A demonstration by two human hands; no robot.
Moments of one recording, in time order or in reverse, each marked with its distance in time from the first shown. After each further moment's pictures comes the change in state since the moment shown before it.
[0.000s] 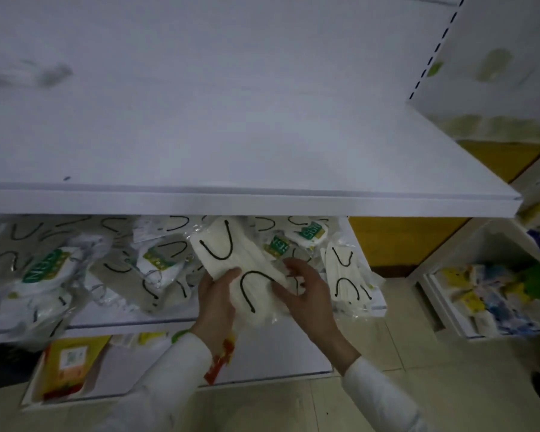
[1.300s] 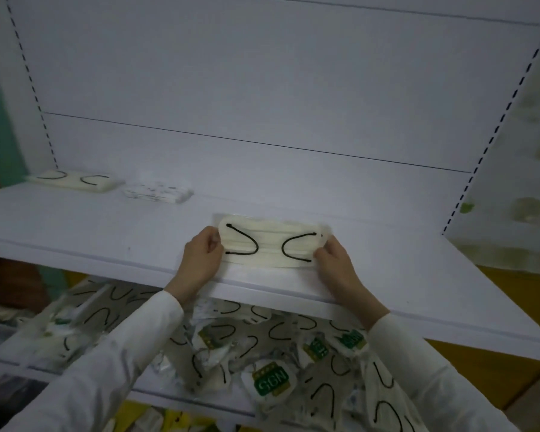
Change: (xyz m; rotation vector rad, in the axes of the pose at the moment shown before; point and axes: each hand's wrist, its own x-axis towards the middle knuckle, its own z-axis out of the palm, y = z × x) left_hand -0.031 0.250 0.024 0.999 0.087 0.870; right_hand 0.108 -0.209 -0.038 0.188 -0.182 -0.238
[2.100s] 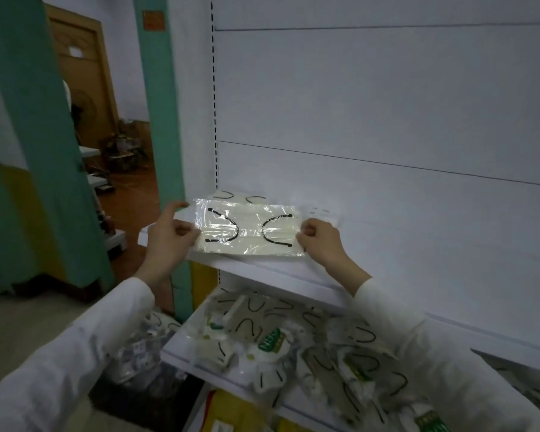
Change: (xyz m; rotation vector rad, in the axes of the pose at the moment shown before) left_hand 0.036 -0.159 -0.384 0.001 0.346 0.013; right_hand 0.016 -0.164 0.371 -0.238 -0.152 -0.212
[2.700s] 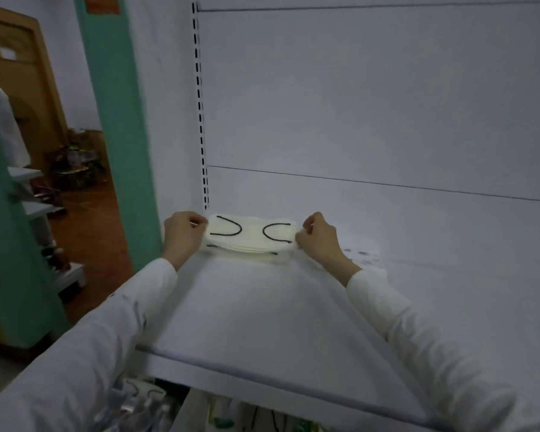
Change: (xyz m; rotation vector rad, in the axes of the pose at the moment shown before) left_hand 0.270 -0.110 0.088 0.210 -0.058 0.001; right_hand 0.219 0.008 0.096 -0.086 0.123 0.119
